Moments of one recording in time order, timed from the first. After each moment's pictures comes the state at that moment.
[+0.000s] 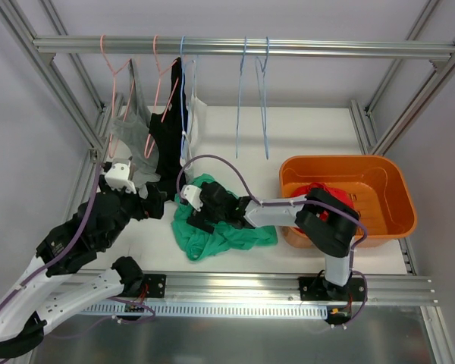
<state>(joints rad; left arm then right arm) -0.84 0.52 0.96 -0.83 -0.55 -0.33 1.10 1.86 1.07 0.07 0.10 -0.31</state>
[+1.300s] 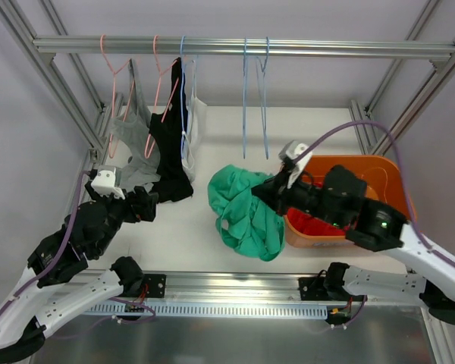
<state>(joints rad) -0.84 0.41 0.93 -0.83 -0.59 -0.33 1.12 0.88 1.15 -0.46 0.08 0.14</state>
